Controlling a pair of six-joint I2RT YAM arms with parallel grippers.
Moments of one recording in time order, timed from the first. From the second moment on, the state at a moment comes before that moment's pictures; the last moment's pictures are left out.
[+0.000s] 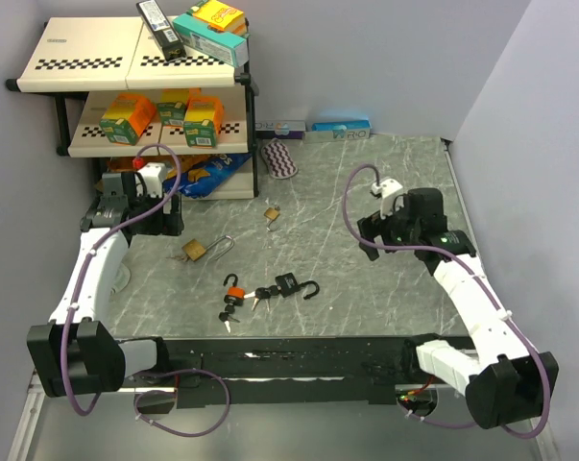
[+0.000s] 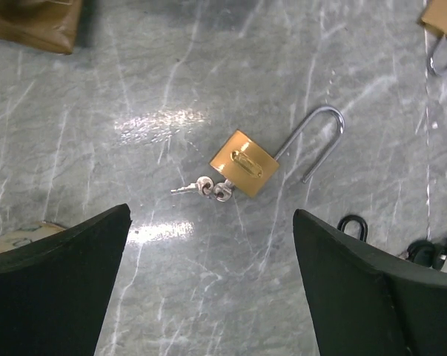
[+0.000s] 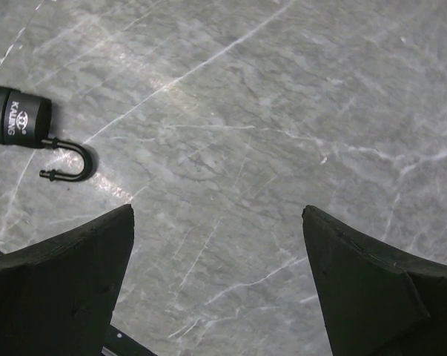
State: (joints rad) left arm 0.08 1.22 1.05 -0.65 0.20 0.11; right arm 0.17 1.03 0.90 -0.61 -0.29 -0.27
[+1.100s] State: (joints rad) left arm 0.08 1.08 1.00 -0.61 0.47 0.03; right arm 0.80 1.66 1.32 -0.80 -0.41 -0.79
